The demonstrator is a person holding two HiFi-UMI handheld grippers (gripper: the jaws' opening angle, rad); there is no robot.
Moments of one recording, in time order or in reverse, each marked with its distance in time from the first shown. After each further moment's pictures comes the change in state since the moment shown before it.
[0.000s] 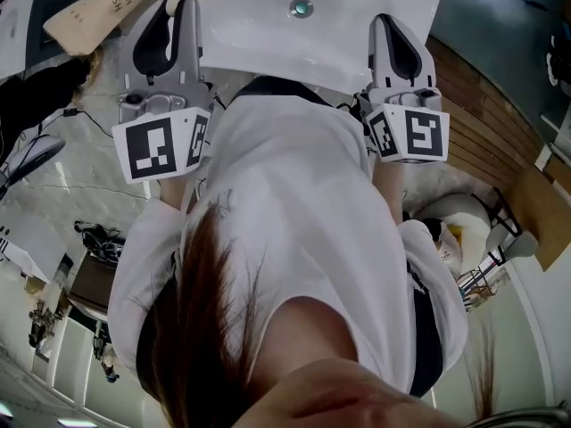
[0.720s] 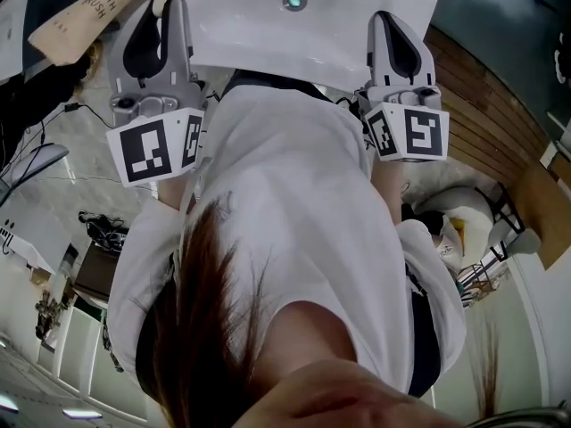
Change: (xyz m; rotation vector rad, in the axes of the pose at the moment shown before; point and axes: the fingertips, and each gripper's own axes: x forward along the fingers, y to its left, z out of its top) left arm 0.016 -0.011 -0.004 0.024 0.030 0.024; right arm -0.001 -0.024 -0.014 0.050 0.019 -0.004
